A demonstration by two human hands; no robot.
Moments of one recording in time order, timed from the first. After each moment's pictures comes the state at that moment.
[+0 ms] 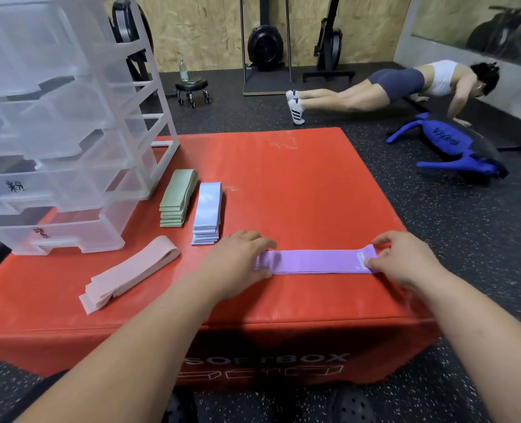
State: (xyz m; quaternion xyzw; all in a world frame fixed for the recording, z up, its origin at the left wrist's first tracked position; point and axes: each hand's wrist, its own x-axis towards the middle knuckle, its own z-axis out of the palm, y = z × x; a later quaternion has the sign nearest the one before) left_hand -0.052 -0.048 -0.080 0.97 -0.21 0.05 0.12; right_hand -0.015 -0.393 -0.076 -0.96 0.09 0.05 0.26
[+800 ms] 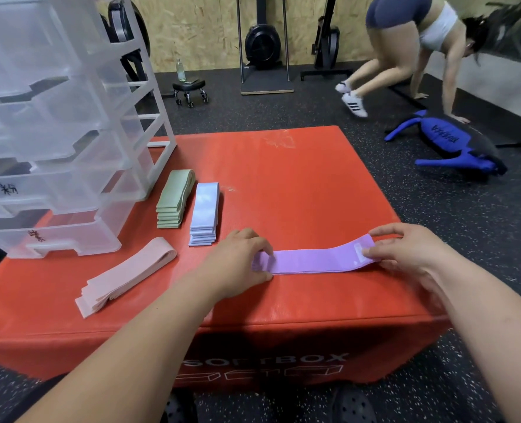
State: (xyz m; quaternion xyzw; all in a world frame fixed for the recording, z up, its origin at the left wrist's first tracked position) left_hand -0.053 -0.054 -0.075 0.97 -0.17 0.00 0.18; right_hand -0.026 -0.393 -0.048 -0.78 0.14 0.12 0.59
